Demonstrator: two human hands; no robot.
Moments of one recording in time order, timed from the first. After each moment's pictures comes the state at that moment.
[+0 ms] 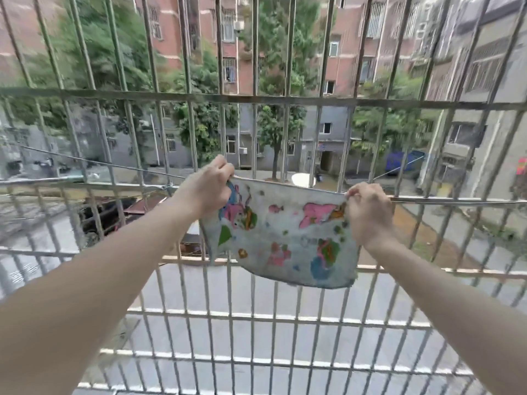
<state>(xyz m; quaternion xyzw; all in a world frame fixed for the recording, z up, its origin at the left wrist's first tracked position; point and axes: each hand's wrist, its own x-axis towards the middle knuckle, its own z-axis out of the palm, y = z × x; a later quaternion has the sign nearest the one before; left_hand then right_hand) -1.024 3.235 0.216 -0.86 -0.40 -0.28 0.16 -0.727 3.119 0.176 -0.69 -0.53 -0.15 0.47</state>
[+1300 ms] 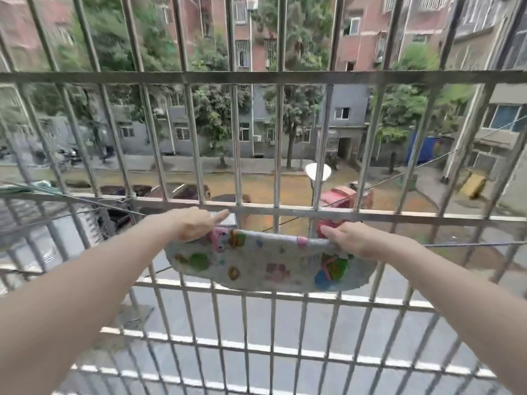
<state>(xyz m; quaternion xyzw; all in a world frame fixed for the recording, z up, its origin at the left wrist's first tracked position) -0.938 3.414 0.177 -0.78 -0.62 0.04 -0.09 -0.615 3.337 0.151 -0.74 -0.65 0.13 0.07</state>
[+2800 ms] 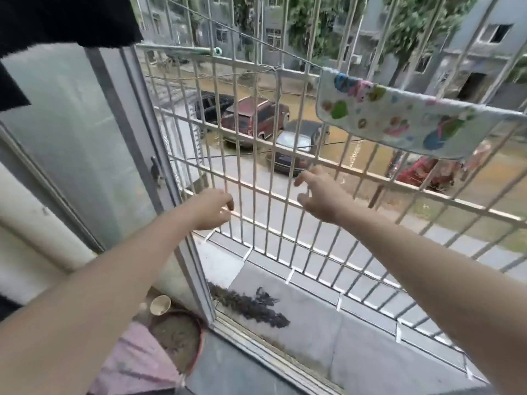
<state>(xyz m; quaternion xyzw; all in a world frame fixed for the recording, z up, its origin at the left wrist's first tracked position) -1.195 3.012 -0.005 -0.76 -0.64 0.00 -0.09 -0.928 3.047 0.034 -0.52 -0.84 0.11 0.14</state>
